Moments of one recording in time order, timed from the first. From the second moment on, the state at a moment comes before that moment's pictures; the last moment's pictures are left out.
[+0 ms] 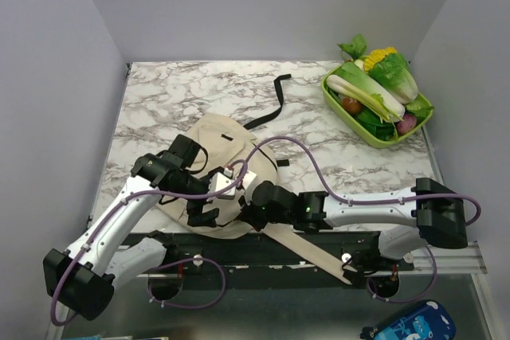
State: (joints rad) left arm -0.44 0.99 0.91 -1.22 0.76 1.03; right arm 1.33 1.47 0.85 -0.02 0.13 0.34
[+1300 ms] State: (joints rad) left arm -0.99 1.10 0.74 -0.75 0.47 0.64; right arm 1.10 1.31 0.68 0.06 -0.03 0.52
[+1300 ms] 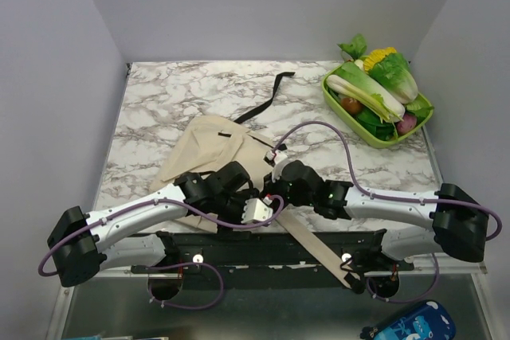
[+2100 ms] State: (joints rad) left arm -1.08 1.12 0.65 -0.58 0.14 0.65; right arm 0.96 1.27 0.63 0.07 -0.20 0.55
